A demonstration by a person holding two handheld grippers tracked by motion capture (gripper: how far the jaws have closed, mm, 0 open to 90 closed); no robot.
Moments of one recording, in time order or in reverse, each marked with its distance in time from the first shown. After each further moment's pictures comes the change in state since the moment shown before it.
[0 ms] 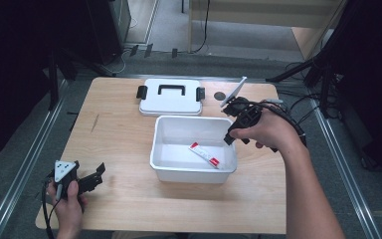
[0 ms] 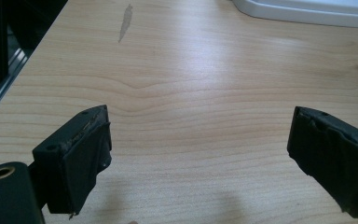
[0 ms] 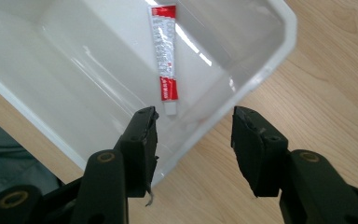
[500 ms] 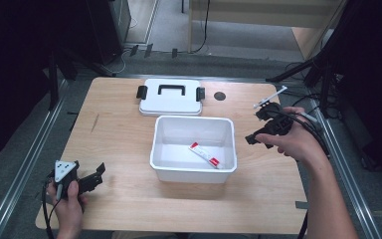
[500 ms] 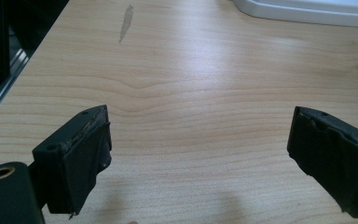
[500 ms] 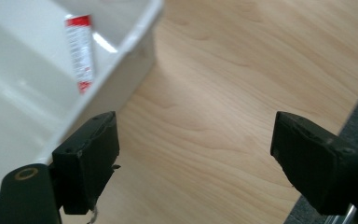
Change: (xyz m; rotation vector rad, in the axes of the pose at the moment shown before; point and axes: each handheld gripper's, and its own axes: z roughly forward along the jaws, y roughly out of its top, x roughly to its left) left arm 0.000 0.000 0.000 0.001 0.003 0.004; right arm -0.054 -0.062 0.009 -0.221 -0.146 0.136
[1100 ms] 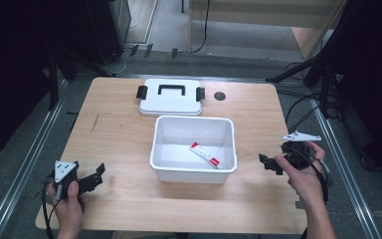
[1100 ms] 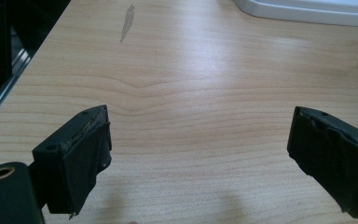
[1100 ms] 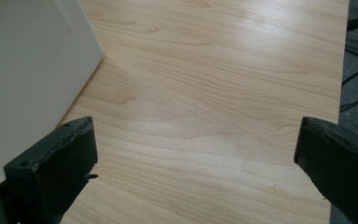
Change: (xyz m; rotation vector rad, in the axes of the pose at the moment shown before) left arm 0.000 0.000 -0.001 -0.003 0.005 -0.004; right arm -0.020 -0.116 0.053 -0.354 -0.037 0.208
